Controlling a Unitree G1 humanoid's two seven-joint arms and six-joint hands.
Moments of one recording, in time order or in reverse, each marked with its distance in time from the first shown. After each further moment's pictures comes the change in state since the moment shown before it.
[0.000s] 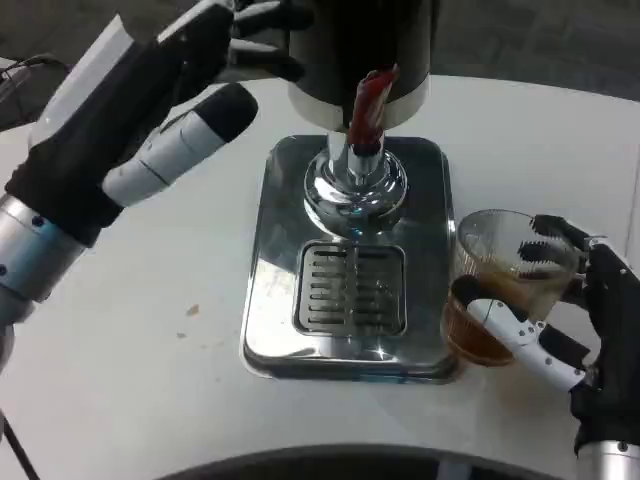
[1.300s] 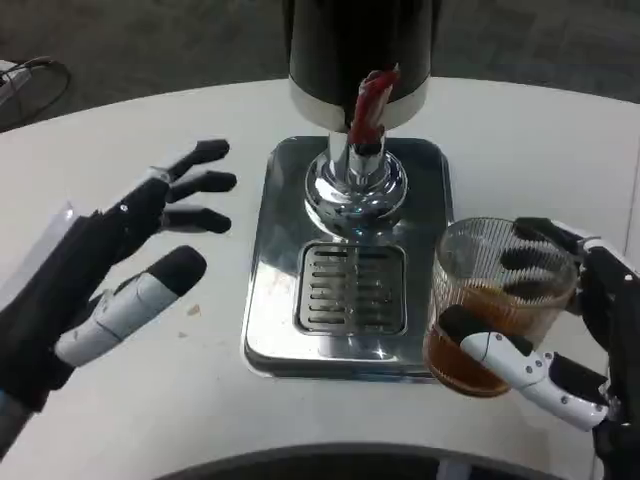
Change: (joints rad) left arm 0.466 -0.015 0.067 -0.188 0.054 -0.005 0.089; right arm 0.217 -0.022 0.051 -0.322 -0.002 0.016 0.207
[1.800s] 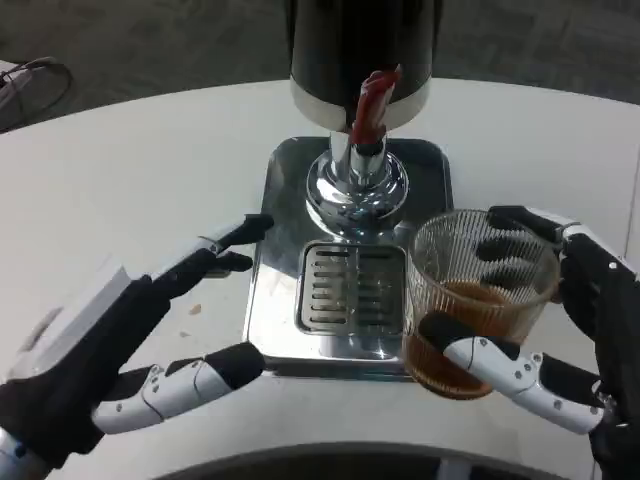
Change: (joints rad) left arm 0.105 0.009 -0.035 -0.044 0.170 -0.109 0.013; right arm 0.024 -0.036 0.024 -0.081 0.020 0.000 0.065
